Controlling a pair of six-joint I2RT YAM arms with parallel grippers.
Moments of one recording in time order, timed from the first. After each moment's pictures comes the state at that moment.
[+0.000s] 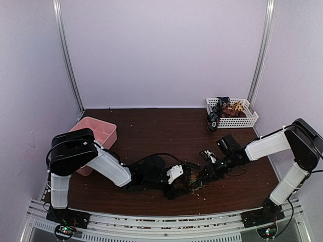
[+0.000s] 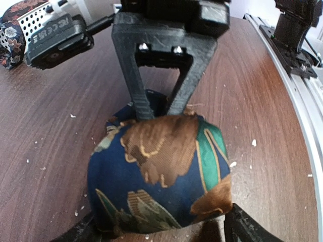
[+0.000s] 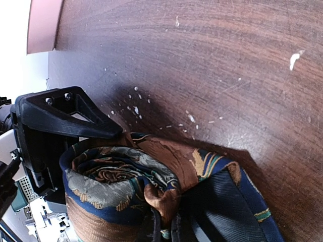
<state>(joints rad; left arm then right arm) -1.15 2.08 0.93 0.66 0.24 0.11 0.54 1.62 0.63 -0.12 -0.72 0.45</state>
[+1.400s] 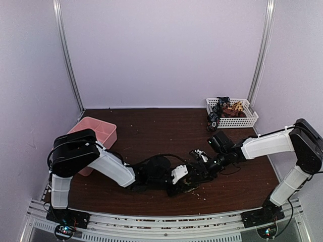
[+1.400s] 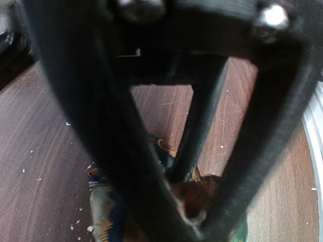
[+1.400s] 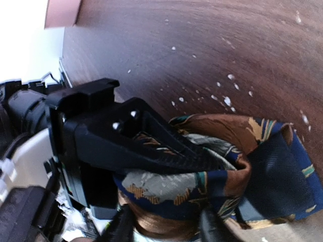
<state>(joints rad) -1.17 2.11 1.00 0.60 0.18 0.10 0.68 1.59 0.74 -0.21 -0.74 0.53</state>
